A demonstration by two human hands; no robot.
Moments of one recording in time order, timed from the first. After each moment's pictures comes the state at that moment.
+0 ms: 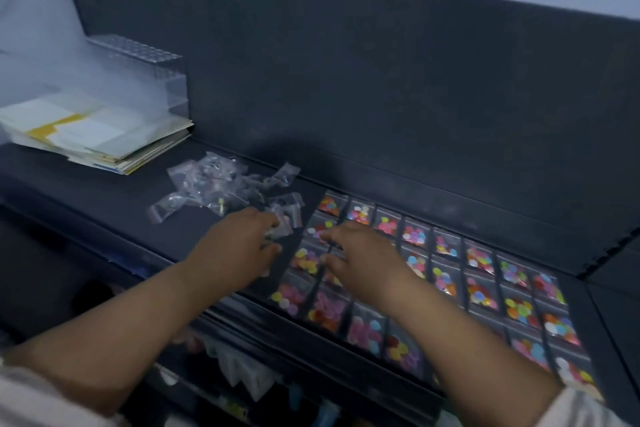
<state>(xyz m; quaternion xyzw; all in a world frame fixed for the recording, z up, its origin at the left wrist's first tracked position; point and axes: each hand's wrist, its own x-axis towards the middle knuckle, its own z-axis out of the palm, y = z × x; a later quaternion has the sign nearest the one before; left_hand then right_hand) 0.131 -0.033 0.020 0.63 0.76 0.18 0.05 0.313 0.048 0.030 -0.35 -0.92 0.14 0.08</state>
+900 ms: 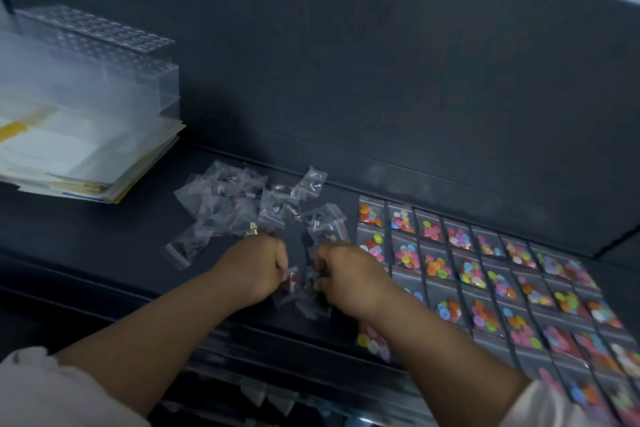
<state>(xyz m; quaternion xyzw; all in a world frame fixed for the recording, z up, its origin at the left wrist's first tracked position) 0.009 0.015 -0.029 0.66 0.69 0.17 0.24 0.174 0.049 -0.006 -0.48 -0.86 0.15 -0.01</state>
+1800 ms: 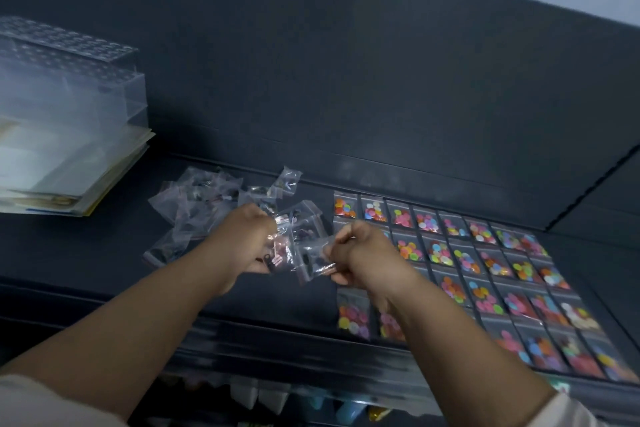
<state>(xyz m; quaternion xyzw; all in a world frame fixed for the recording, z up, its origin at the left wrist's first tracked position) 0.028 0.012 0.019 0.38 0.63 0.42 0.53 0.207 0.029 0.022 -0.57 -0.52 0.57 0.29</state>
